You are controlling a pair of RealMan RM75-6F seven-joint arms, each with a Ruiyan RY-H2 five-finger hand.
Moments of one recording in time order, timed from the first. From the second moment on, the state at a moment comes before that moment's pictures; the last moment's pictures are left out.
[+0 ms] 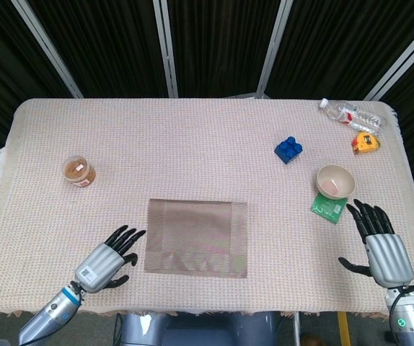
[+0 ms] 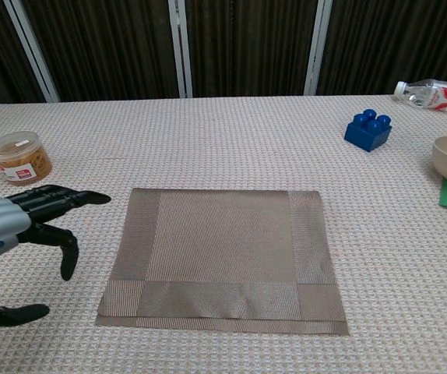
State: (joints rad) left arm -0.32 -1.45 0.05 -1.55 1.82 1.15 0.21; right arm 0.13 -1.11 0.06 -1.72 -1.55 1.44 -0.04
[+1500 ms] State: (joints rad) left arm -0.38 -1.70 0.06 -1.28 1.73 1.11 0.31; right arm 0.13 -1.09 0.07 -1.71 -1.54 1.45 0.03
